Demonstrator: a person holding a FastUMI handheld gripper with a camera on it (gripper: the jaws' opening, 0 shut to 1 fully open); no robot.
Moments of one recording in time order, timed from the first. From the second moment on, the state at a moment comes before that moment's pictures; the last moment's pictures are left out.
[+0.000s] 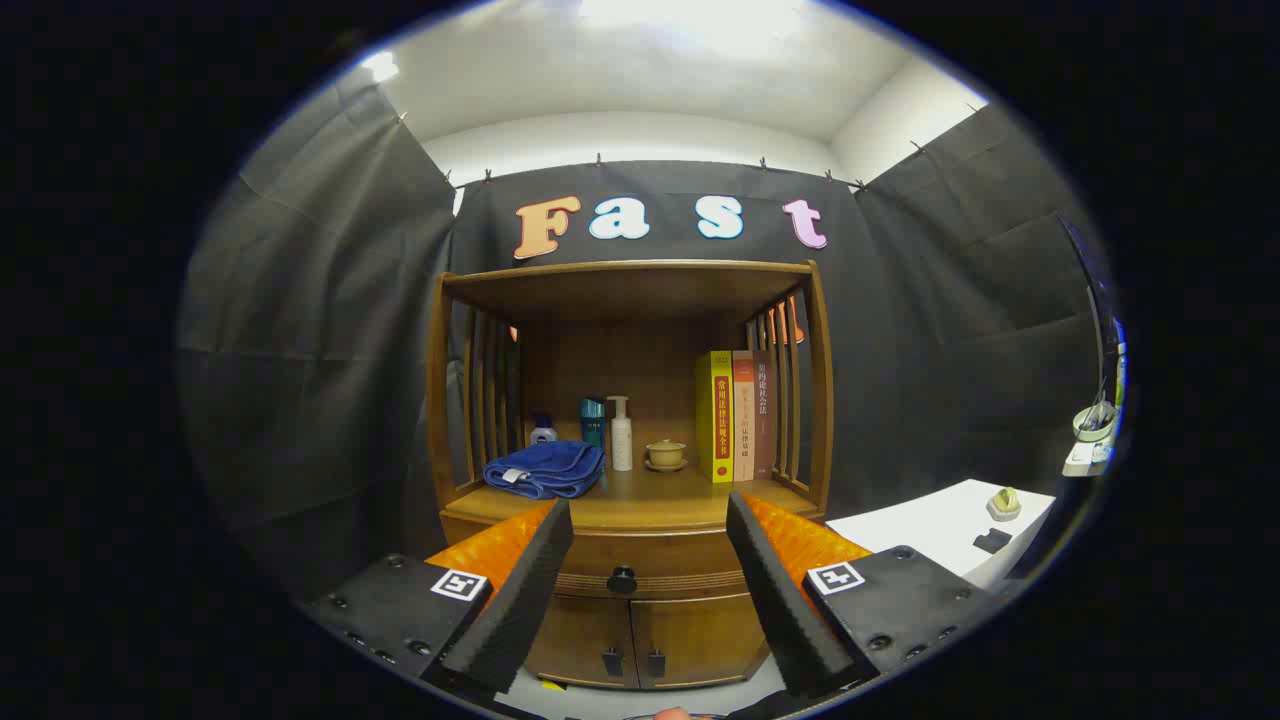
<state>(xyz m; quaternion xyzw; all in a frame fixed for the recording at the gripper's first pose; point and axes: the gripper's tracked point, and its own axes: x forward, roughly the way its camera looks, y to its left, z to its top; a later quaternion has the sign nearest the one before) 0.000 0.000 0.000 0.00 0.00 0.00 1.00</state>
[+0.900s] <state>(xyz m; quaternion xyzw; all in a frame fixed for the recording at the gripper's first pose) -0.003 -0.002 0.004 0.00 0.00 0.00 1.00</state>
